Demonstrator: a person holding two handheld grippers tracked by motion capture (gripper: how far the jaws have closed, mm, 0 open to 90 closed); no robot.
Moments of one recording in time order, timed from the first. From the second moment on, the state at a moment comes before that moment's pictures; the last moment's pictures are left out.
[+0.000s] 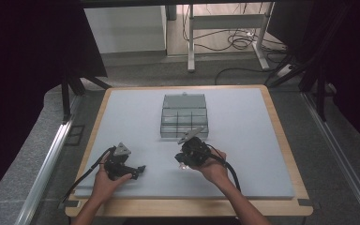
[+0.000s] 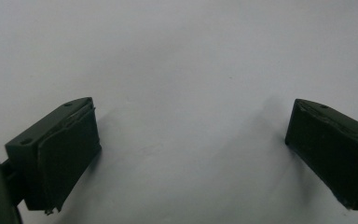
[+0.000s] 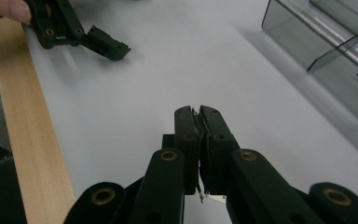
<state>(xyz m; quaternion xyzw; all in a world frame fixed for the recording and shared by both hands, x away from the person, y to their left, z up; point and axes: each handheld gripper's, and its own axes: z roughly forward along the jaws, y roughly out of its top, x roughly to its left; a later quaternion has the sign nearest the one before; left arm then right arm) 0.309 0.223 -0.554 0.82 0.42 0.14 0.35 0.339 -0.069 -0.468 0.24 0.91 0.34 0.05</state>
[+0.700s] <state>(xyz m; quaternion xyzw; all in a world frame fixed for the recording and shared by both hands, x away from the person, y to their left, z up) 0.309 0.223 -0.554 0.82 0.42 0.14 0.35 0.339 -0.085 -0.418 0.24 0.89 0.39 0.07</state>
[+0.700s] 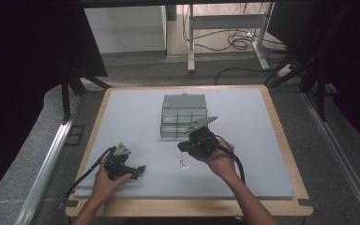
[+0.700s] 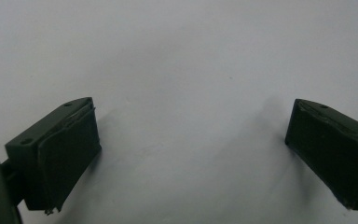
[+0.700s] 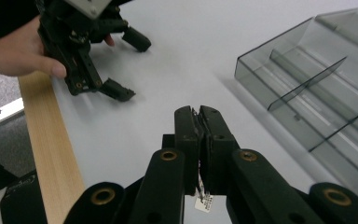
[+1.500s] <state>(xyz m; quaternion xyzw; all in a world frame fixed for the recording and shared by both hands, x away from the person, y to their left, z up) 0.309 0.223 -0.554 0.82 0.42 0.14 0.35 0.342 -0.099 -0.355 0.24 0.87 0.42 0.10</state>
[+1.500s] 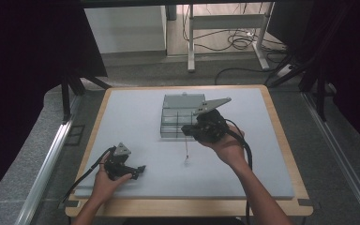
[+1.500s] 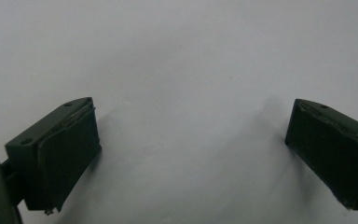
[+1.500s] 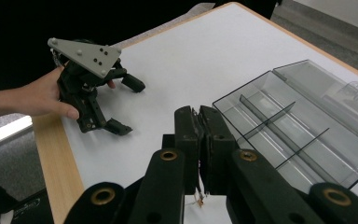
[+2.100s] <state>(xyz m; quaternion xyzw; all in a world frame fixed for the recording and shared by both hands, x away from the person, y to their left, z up) 0.309 0.223 -0.554 0.83 0.42 0.14 0.35 0.350 -0.105 -0.325 0.24 0.86 0.44 0.12</state>
